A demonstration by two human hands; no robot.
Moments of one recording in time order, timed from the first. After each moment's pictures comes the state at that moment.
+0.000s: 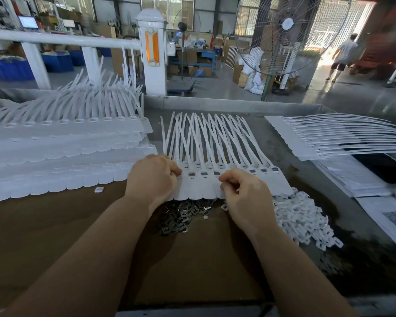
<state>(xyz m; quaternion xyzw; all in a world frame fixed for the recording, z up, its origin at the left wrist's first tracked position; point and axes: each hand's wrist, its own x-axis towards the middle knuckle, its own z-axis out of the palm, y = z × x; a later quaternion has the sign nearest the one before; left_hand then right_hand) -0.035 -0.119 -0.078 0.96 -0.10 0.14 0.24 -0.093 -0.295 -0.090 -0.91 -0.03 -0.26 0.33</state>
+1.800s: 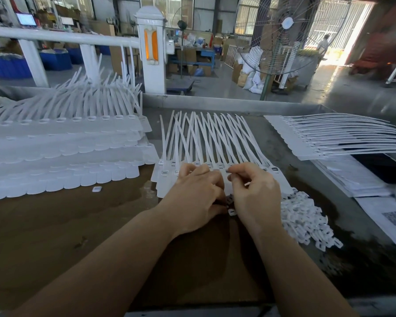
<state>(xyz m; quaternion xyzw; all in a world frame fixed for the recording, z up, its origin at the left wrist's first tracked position) -0.068 -0.164 -0.081 0.90 -0.39 0.13 0.11 -0.094 -0.297 -0.085 -0.86 0.01 -0.33 0.39</state>
